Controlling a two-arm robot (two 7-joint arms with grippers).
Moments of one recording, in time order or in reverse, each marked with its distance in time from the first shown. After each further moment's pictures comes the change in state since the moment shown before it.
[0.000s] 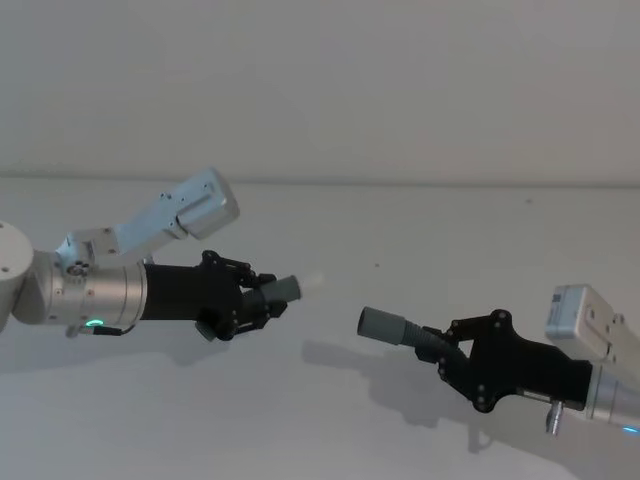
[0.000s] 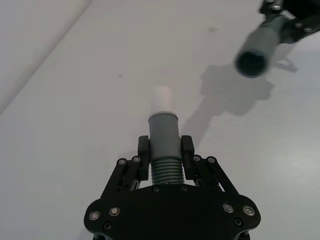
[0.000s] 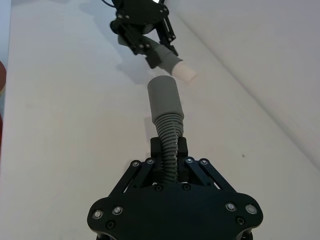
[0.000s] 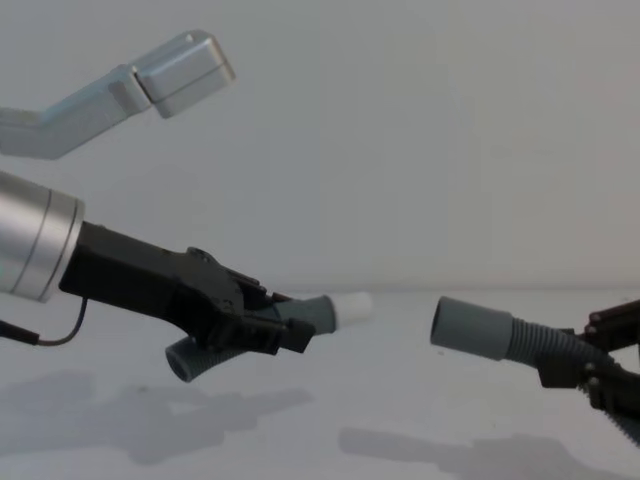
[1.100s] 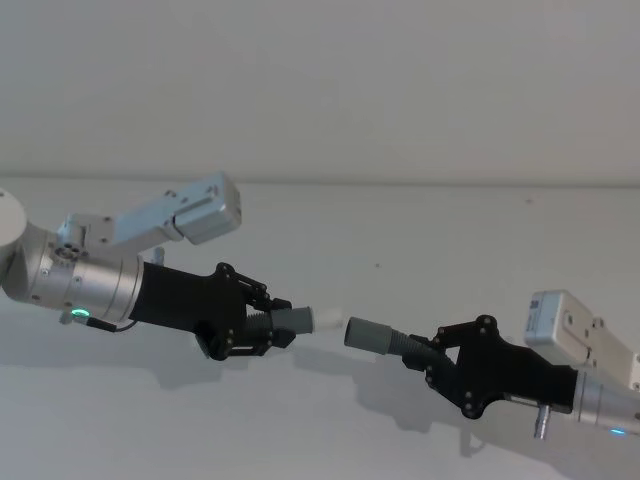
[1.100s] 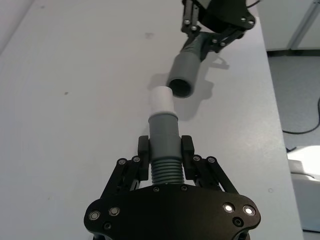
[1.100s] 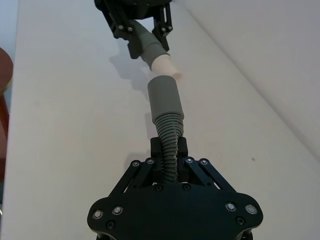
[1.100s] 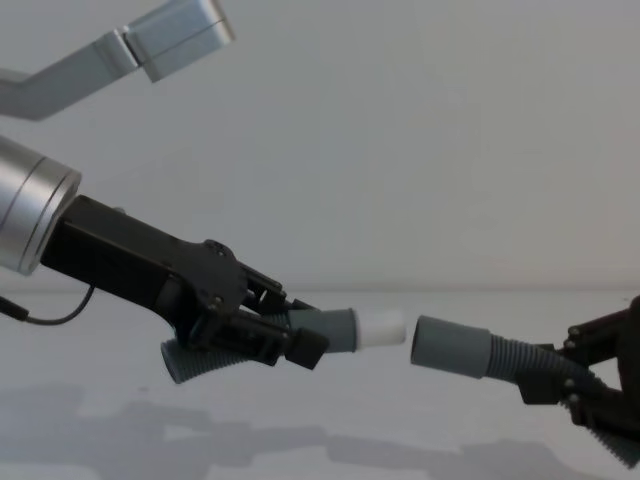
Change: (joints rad) left arm -0.107 0.044 0.085 0.022 -0.043 -0.041 -0.228; right arm 0.025 0.011 -0.052 -0.009 -0.017 0.020 -0.013
